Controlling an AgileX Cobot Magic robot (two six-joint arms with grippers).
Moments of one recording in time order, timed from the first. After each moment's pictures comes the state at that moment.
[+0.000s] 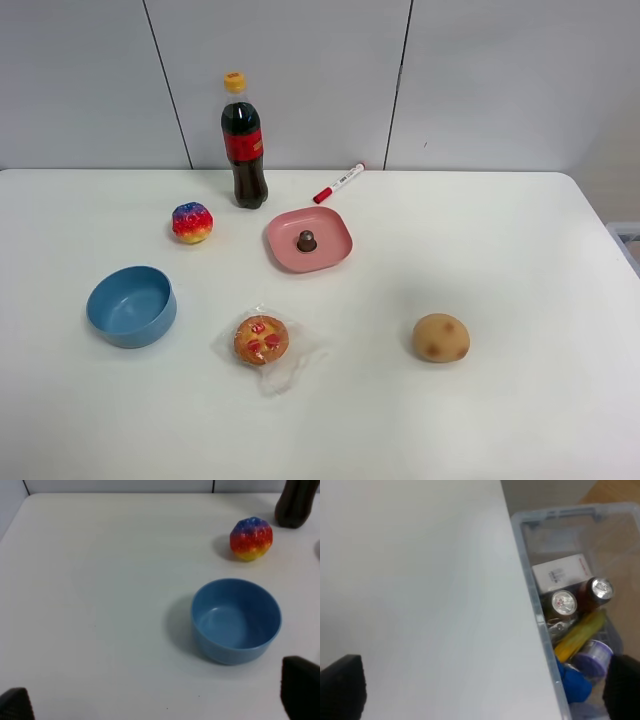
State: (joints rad) left arm 0.14 -0.01 -0.51 0.00 1.05 0.00; right arm -0.16 0.84 -1.19 -0.10 1.22 -0.05
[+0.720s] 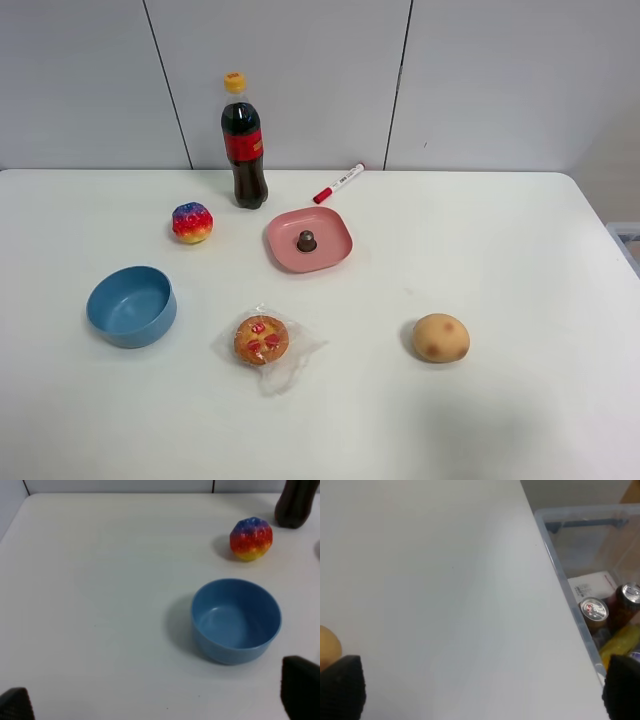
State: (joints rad) left arm 0.14 -0.01 -0.51 0.00 1.05 0.00; right arm -0.15 0.09 -0.56 -0.04 1.08 -0.05
